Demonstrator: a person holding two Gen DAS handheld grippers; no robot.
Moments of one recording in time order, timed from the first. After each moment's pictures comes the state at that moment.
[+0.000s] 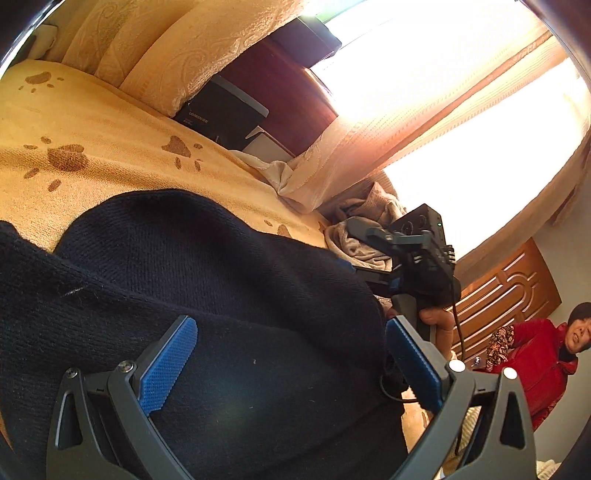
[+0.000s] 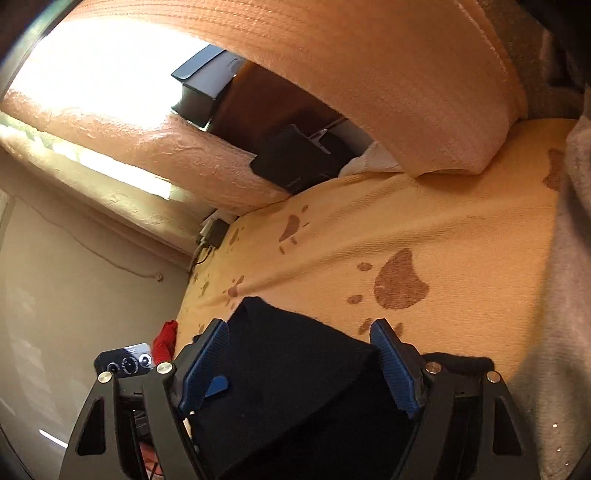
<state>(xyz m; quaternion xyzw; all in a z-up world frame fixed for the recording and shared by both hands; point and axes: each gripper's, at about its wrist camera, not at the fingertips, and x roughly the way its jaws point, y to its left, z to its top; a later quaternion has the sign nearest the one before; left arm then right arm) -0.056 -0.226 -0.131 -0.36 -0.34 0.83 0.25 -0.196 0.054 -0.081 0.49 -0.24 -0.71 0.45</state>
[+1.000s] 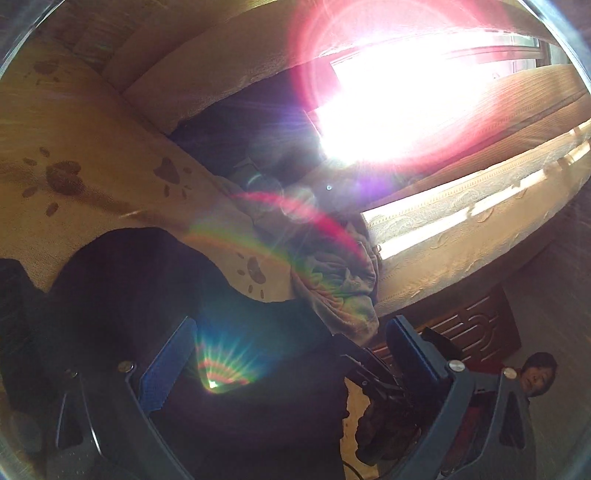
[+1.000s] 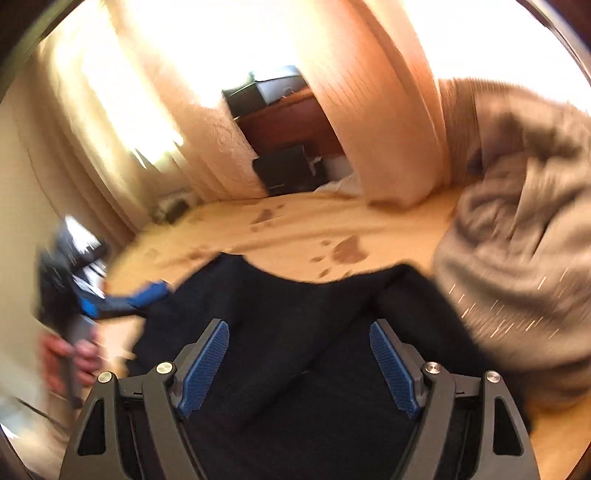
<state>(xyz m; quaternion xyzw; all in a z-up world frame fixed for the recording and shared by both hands) -0.059 -0.262 -0.112 -0.34 -0.43 0.80 0.26 -0.070 0.047 -0.042 0.38 0.03 -0.88 0.27</state>
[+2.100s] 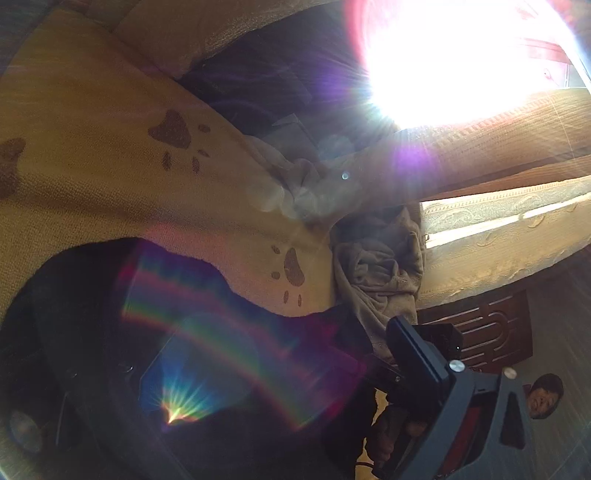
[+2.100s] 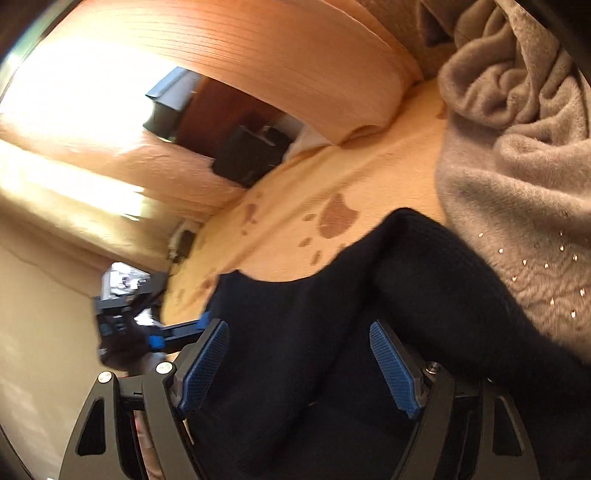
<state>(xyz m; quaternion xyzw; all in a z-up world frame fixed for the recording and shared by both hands) -0.135 -0.239 -0.151 -0.45 -0.41 0.76 0.25 -0.139 0.102 -0.126 0.51 -0.25 -0.76 0.30</state>
